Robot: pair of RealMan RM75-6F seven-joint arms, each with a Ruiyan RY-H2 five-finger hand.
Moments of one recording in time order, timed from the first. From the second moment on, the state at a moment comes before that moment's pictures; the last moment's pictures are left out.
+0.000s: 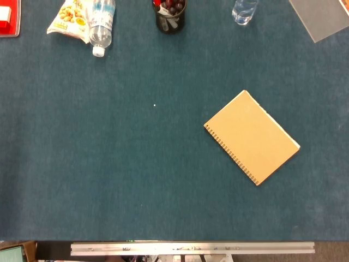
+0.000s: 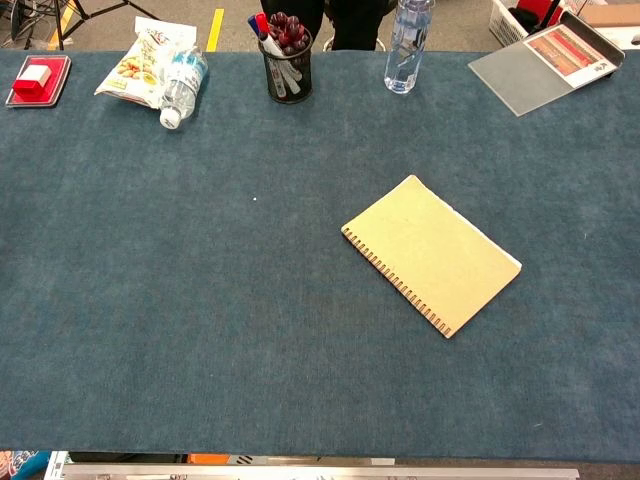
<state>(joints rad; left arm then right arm) -0.09 -1.12 -0.05 -1.63 1.46 1.47 0.08 0.08 -1.14 0.04 -1.60 -1.50 1.46 -0.11</state>
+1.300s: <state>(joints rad) -0.07 -1.14 -0.04 -1.56 1.45 1.47 0.00 0.18 -1.32 0.04 -1.37 -1.56 1.37 -0.20</state>
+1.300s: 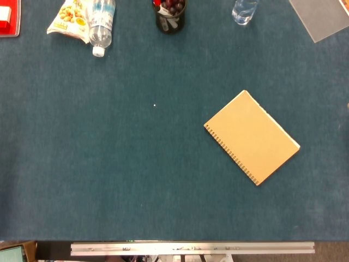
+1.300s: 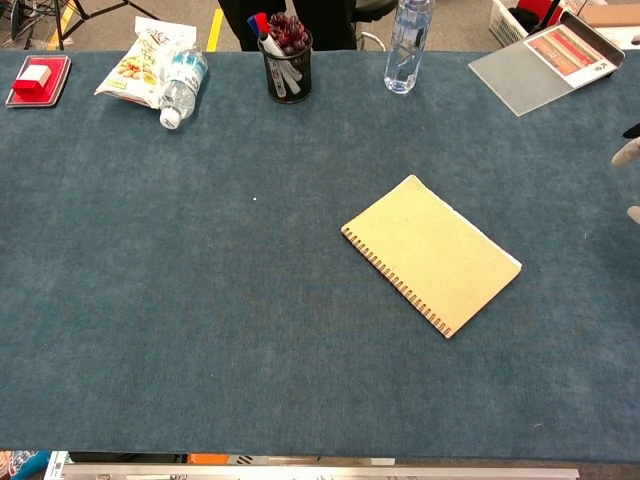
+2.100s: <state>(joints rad) -0.07 -1.15 -0.03 -1.53 1.45 1.46 -0.02 0.25 -1.42 0.03 -1.30 -1.55 1.28 -0.23</state>
